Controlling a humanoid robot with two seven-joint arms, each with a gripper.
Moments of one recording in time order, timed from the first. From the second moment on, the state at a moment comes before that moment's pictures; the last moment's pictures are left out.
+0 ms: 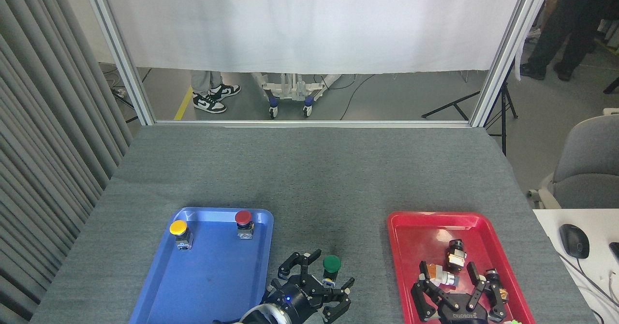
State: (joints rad) left arm -0.28 -0.04 -0.54 -1.08 -1.50 -0.25 0.15; right arm 0.20 -0.03 0.02 -1.65 1.42 0.01 -0.12
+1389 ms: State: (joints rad) left arm 0.16 0.05 -0.02 -1.58 -1.47 0.06 0.16; right arm 0.02 -0.01 0.33 -1.53 1.43 0.06 -0.05
